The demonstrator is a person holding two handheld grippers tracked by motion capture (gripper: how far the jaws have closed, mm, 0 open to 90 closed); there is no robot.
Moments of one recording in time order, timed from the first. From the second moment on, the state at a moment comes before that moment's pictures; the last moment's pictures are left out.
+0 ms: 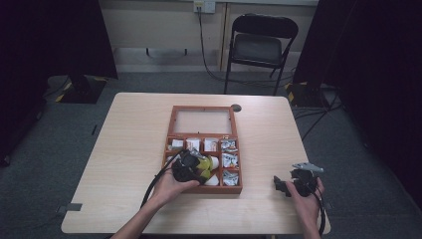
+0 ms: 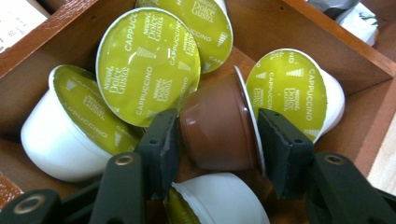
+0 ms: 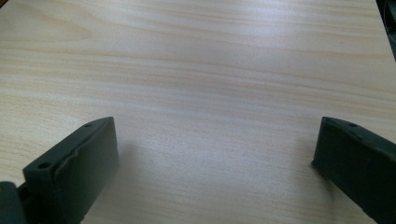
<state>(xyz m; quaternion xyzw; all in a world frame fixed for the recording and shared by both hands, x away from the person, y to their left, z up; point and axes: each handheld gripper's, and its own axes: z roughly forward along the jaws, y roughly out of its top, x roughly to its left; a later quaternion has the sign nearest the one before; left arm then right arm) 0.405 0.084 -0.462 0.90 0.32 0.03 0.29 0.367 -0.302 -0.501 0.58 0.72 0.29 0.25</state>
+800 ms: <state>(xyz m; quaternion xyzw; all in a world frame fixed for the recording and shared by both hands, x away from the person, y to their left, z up) 0.403 0.085 -0.461 0.90 0.32 0.04 0.31 0.367 -0.302 -0.501 0.58 0.72 0.29 0.25</state>
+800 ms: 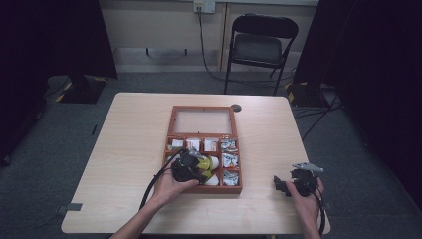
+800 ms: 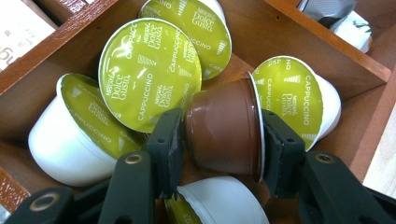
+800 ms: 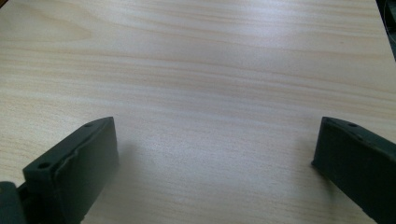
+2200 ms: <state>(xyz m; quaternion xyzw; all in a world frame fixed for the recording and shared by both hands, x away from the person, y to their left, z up) 0.400 0.094 -0.449 0.87 0.31 0.04 0.38 0.367 -0.302 -0.501 0.58 0.72 0.29 0.25</state>
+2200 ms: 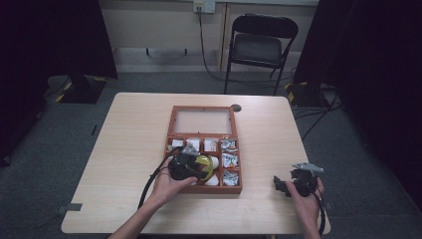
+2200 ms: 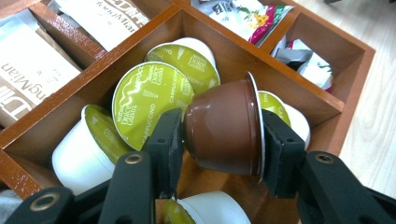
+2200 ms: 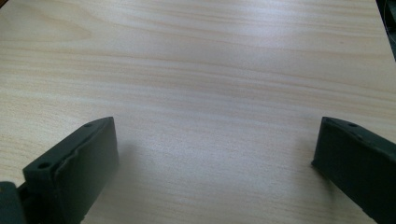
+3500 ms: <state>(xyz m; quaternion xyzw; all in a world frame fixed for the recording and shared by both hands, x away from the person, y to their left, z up) 0.396 0.108 -0.421 0.85 0.29 0.04 0.44 0.367 -0.302 -0.501 0.58 0.72 0.29 0.25</state>
